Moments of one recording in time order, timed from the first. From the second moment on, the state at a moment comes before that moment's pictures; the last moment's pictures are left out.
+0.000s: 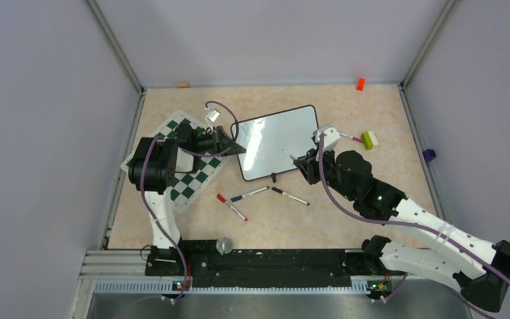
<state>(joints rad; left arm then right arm) -0.09 2.05 0.86 1.24 1.34 -0.85 0.87 0.86 0.77 -0.15 0.20 0.17</state>
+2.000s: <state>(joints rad) -0.16 2.21 1.09 1.51 1.52 -1.21 0.87 1.16 1.05 -0.27 0.18 0.16</state>
